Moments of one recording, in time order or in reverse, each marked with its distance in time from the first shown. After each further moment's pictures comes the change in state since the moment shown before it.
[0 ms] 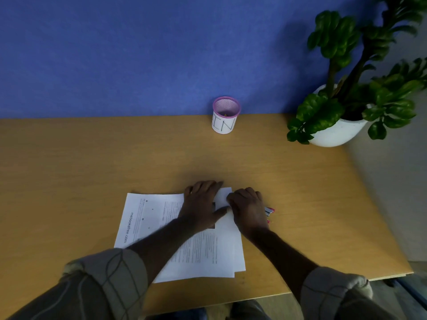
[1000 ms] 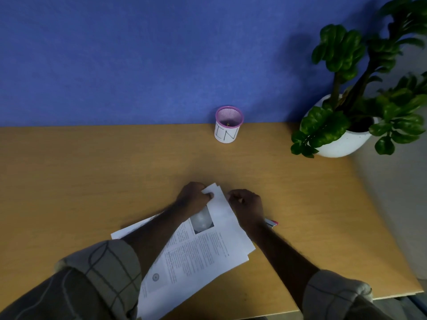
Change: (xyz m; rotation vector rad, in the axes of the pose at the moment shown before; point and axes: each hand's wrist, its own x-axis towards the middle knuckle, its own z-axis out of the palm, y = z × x) left_hand 0.050 -0.020 -0.035 -0.469 -0.141 -0.462; right_hand 0.040 -0.004 0.004 0.720 -0.006 0.577
